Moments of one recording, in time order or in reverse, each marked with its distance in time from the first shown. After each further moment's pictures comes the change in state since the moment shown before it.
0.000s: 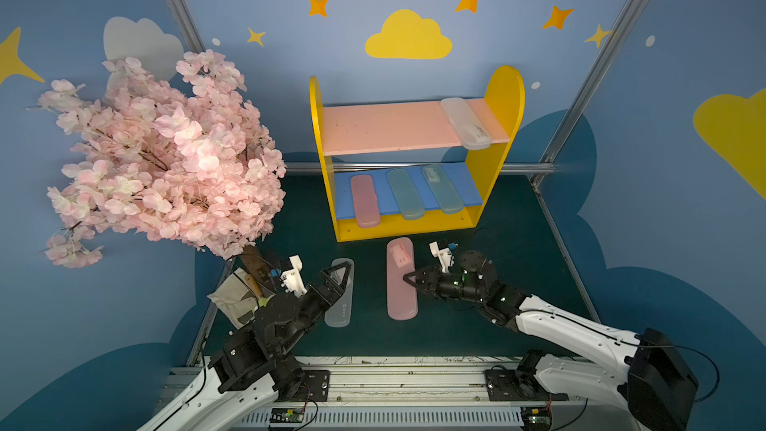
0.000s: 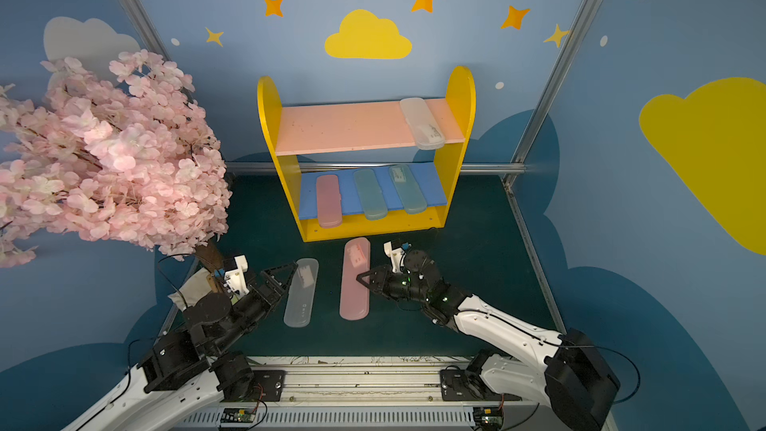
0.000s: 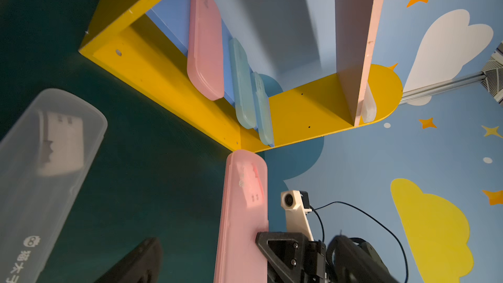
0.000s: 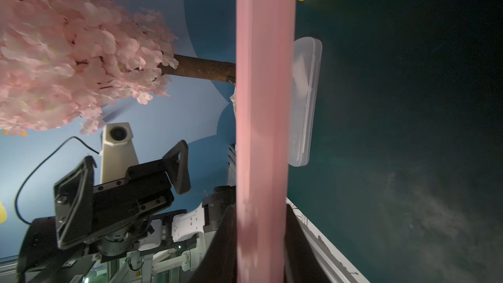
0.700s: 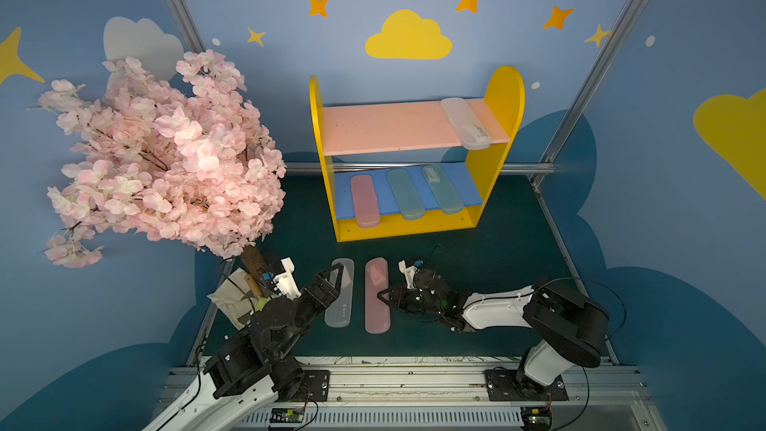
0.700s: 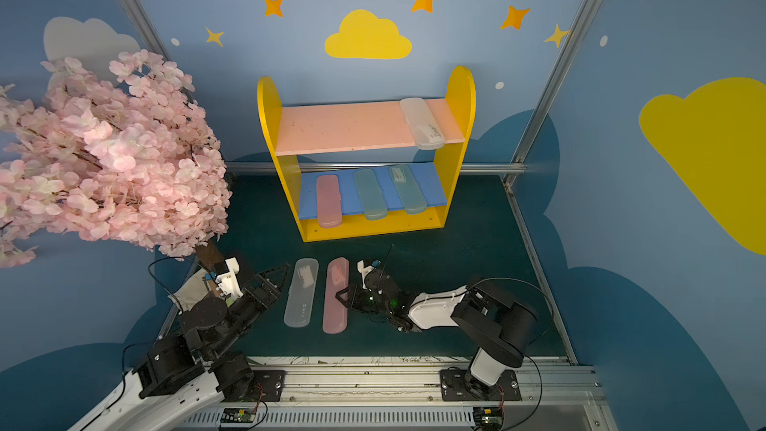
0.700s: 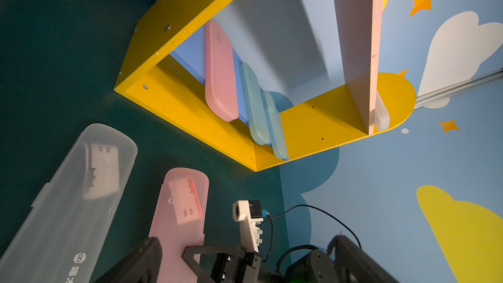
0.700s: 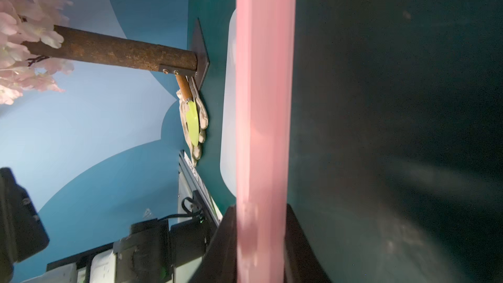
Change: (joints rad) left arm 0.000 -0.054 -0.012 -0.044 -0.077 0.060; right arm 0.172 0.522 0.037 0.401 0.196 0.015
